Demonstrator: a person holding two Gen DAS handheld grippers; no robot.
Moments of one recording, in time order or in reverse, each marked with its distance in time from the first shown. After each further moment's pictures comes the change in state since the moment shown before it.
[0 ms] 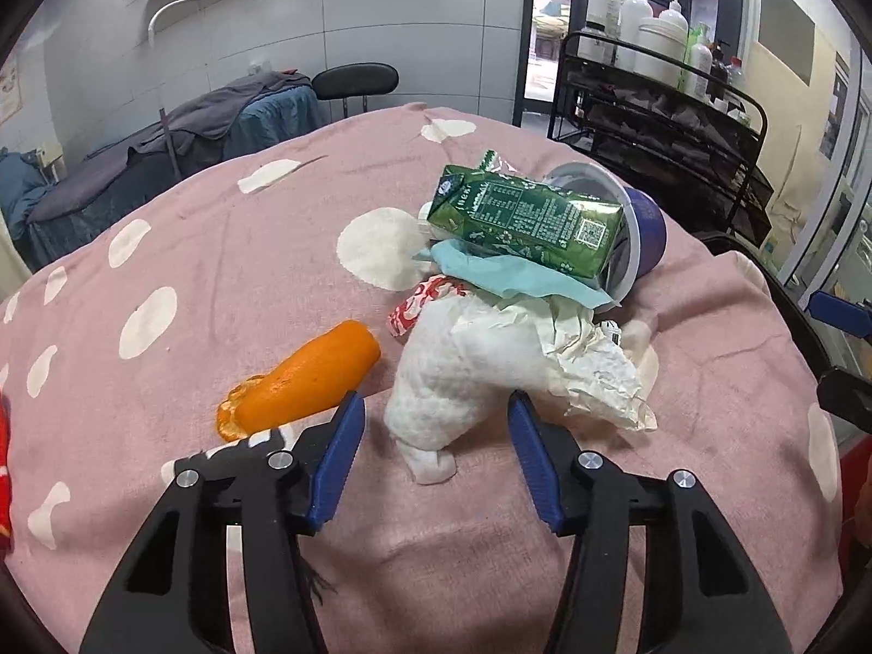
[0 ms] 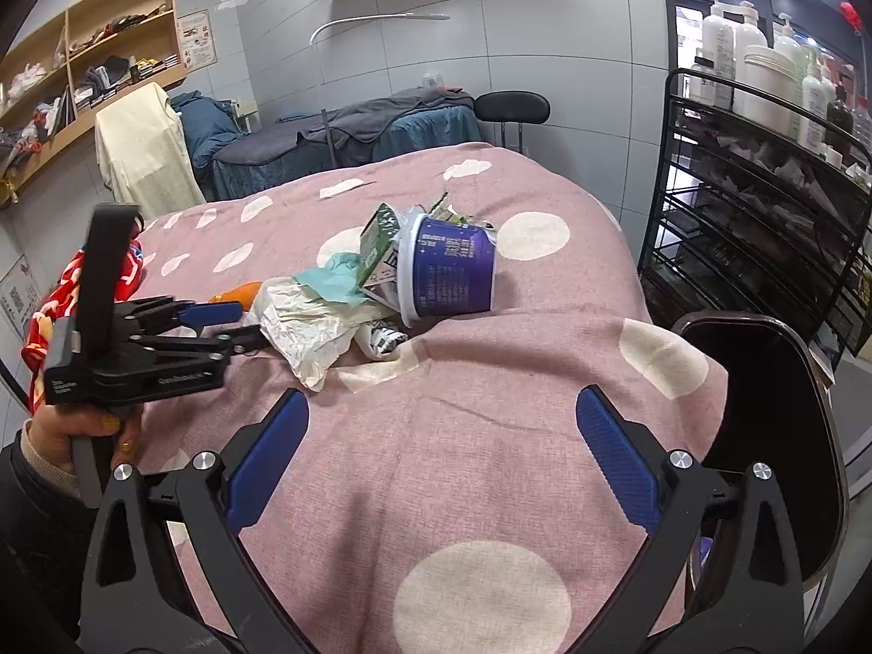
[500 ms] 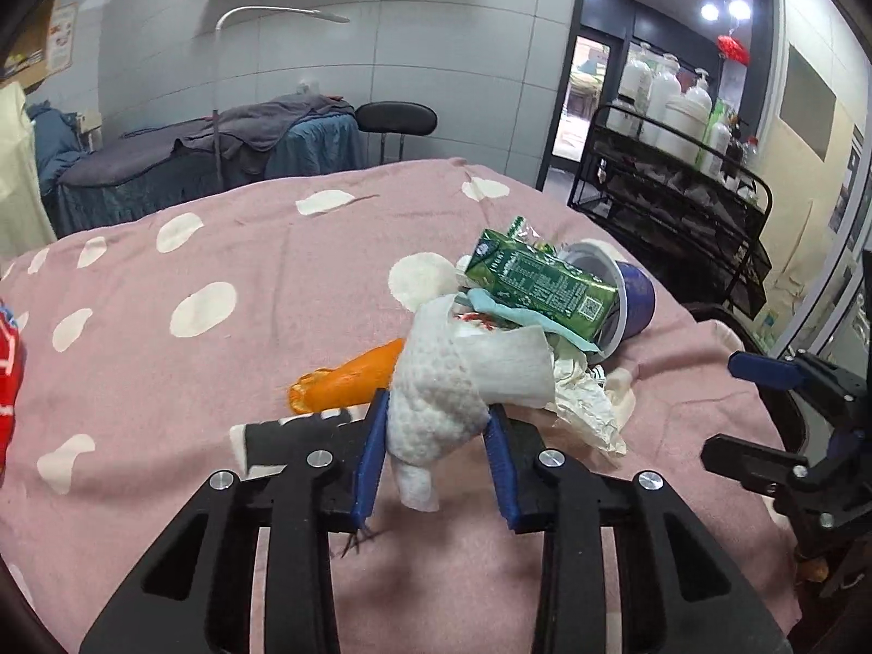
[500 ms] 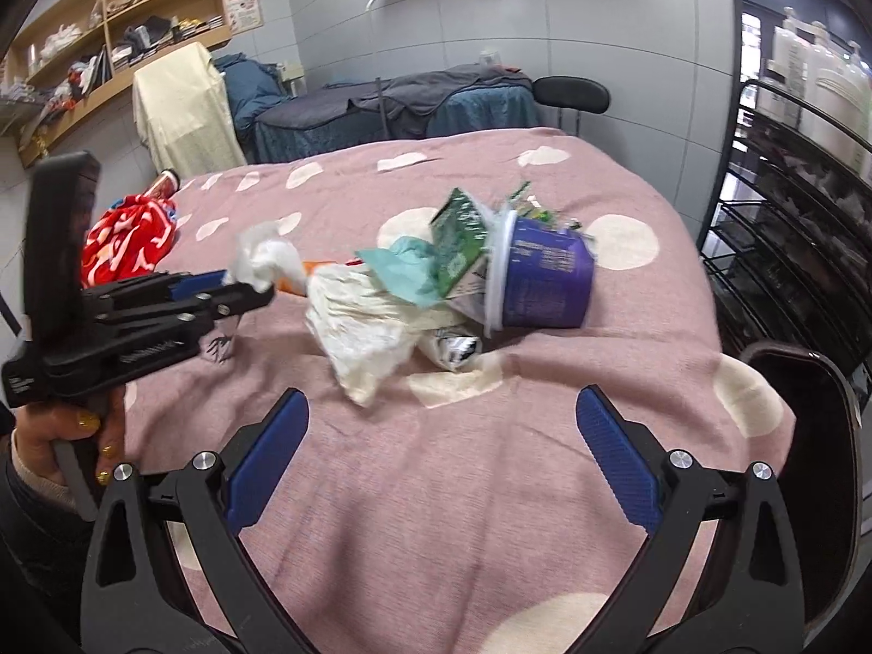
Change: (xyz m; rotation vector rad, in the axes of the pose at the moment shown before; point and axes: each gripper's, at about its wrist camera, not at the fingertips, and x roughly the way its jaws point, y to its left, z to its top) left arm -0.064 0.023 -0.019 -0.170 -0.148 0.016; right arm 0.031 0.042 0.016 -0.108 0.079 0.099
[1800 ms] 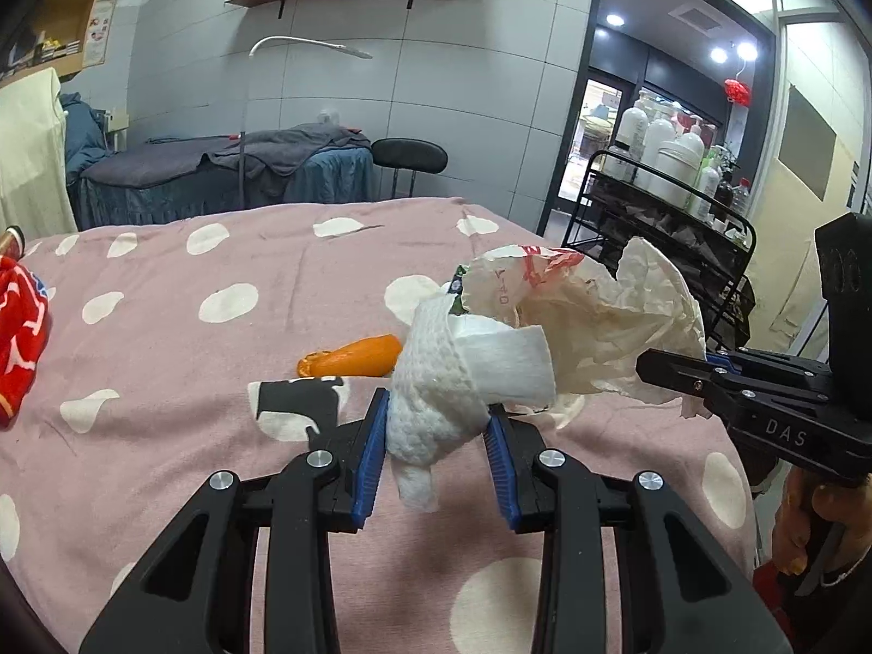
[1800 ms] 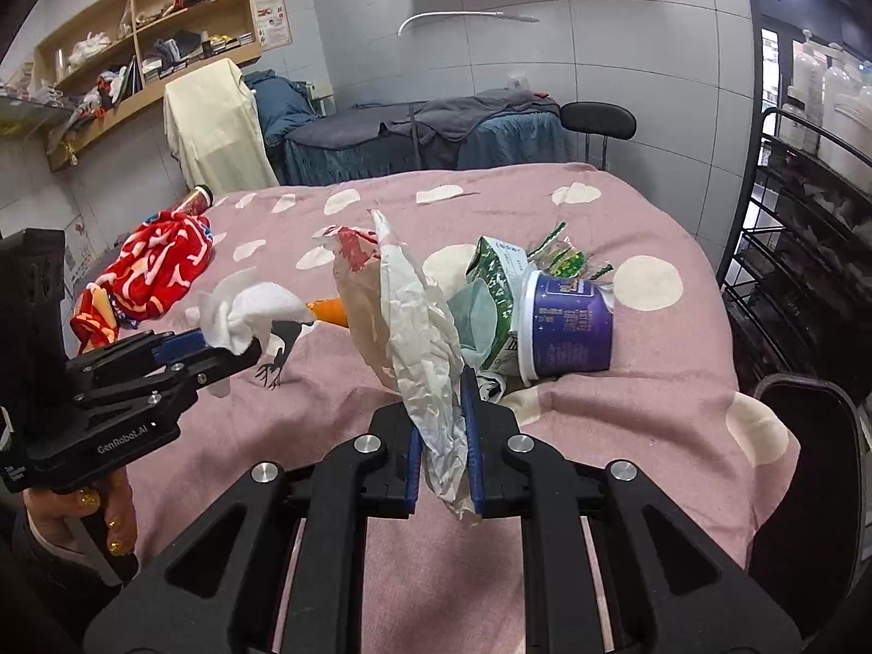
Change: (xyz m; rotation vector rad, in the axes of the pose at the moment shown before) left arm -0.044 -0.025 -0.018 -0.044 -0.101 -0.007; right arm -0.032 0.010 0.013 -0.005 -0.080 0.059
